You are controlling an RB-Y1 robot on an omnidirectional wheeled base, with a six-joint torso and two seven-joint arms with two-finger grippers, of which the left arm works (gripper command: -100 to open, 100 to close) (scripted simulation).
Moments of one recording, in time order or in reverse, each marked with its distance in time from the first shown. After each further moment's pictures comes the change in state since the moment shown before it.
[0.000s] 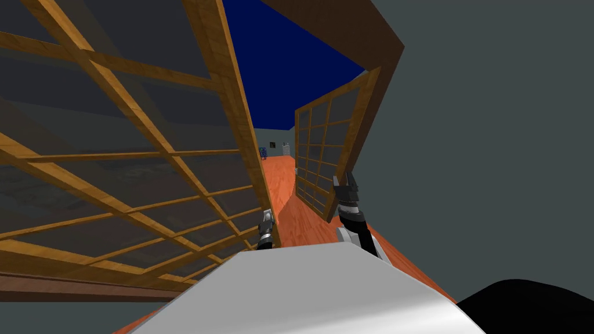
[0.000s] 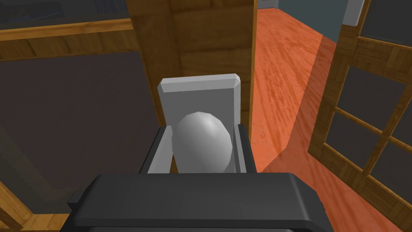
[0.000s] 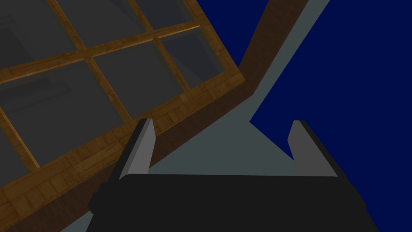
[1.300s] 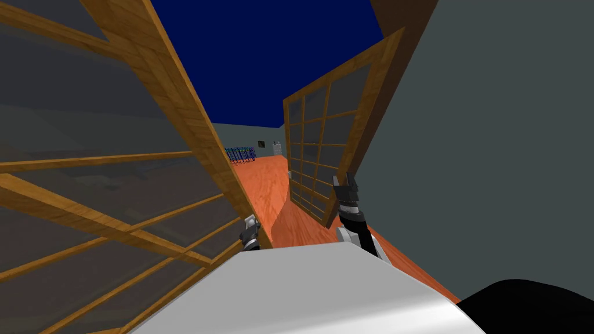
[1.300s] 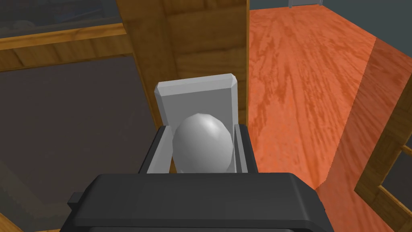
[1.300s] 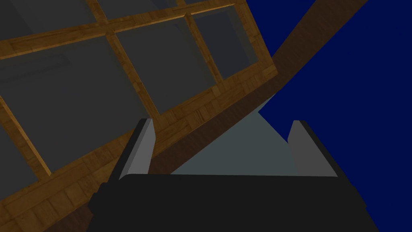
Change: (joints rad) arm 0.069 0.046 0.141 -0.082 0.160 -0.034 -0.059
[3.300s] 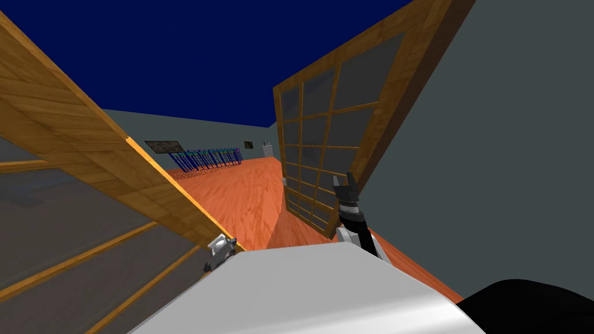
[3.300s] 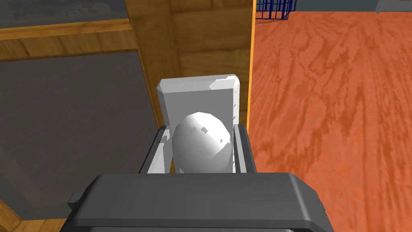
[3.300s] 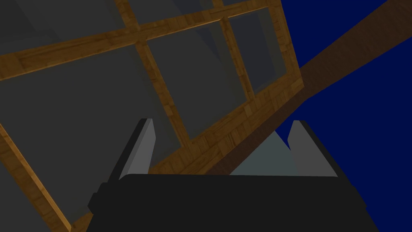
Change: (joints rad) arm 0.083 -0.005 0.206 -0.048 0.214 -0.087 -0.049
